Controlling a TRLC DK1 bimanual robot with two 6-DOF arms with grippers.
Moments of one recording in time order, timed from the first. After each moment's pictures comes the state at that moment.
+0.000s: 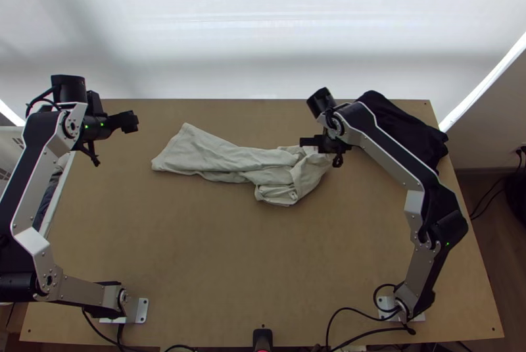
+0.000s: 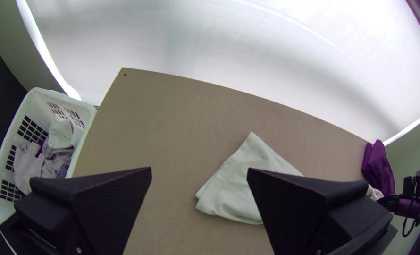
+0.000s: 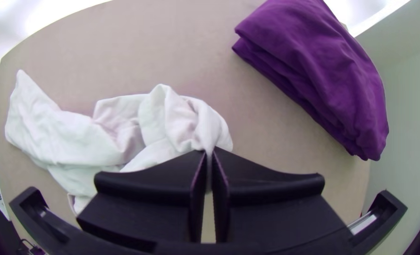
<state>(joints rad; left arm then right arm) 0.10 1.55 1.53 -0.81 0.02 -0.16 0.49 1.94 1.74 -1.05 0.26 0.49</state>
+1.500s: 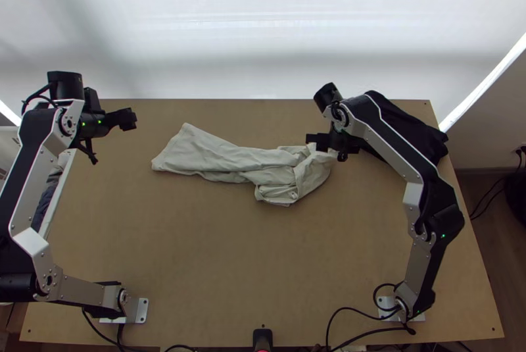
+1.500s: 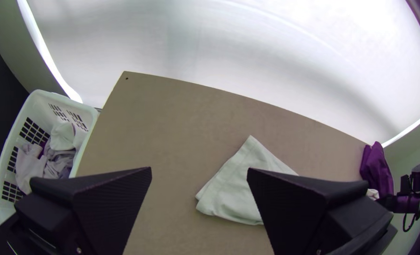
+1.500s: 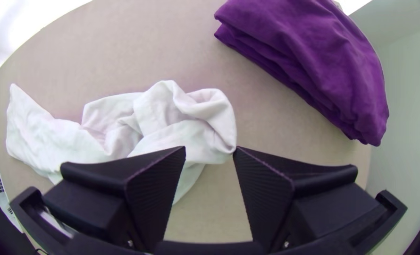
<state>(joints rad) 0.11 1.55 1.56 -0.84 0.02 -0.16 0.44 1.99 1.83 -1.17 0.22 0.55</state>
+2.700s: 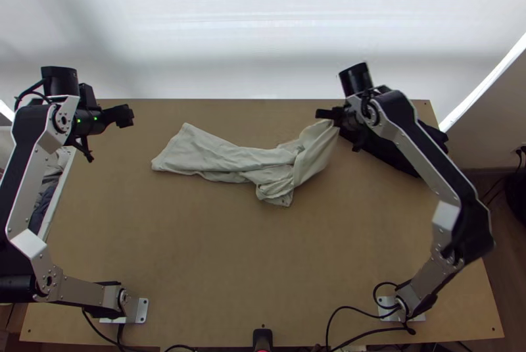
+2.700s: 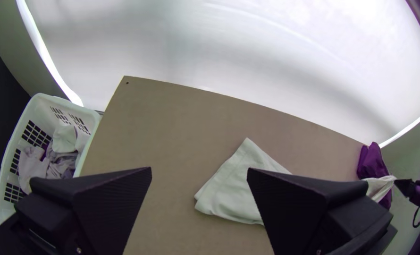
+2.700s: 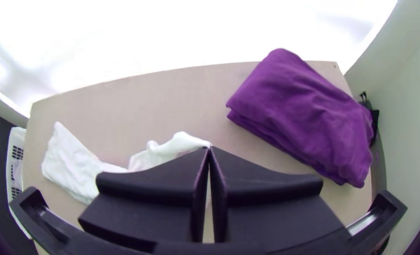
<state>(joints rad) 0.09 1.54 1.62 -0.90 0.02 -0.16 0.41 1.78 1.79 -0.93 0.22 0.44</state>
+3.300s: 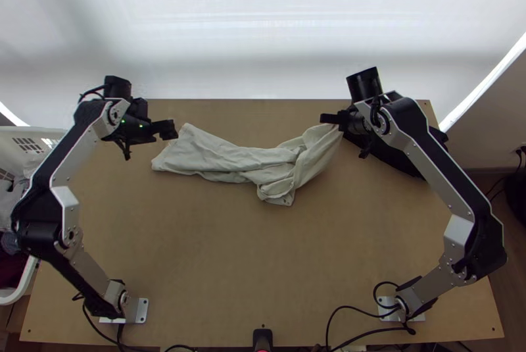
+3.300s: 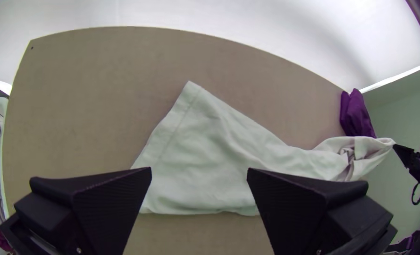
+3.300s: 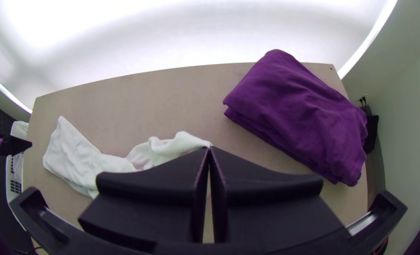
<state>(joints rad) 0.00 1.84 1.61 -0.84 0.28 -0.10 0.41 1.70 1.71 -0.91 0.22 0.42</state>
